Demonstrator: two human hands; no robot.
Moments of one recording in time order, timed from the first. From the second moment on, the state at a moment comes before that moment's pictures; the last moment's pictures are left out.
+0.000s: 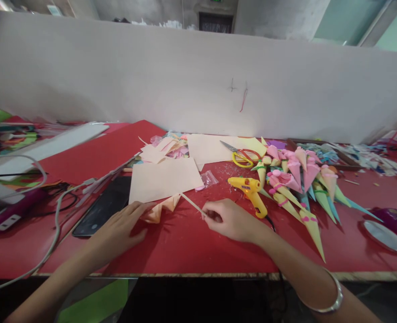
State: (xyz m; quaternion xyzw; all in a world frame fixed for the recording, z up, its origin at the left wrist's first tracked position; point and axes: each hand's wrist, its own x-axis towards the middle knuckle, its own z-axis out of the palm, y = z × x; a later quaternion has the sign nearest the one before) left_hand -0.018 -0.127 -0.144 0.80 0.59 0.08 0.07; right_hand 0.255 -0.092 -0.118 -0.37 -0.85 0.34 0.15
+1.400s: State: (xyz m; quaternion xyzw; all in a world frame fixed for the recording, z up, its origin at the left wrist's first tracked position) left_hand 0.004 -0.131 -0.121 0.65 0.45 0.20 0.59; right_hand 0.265 -0.100 -0.130 -0.37 -0.89 0.24 0.12
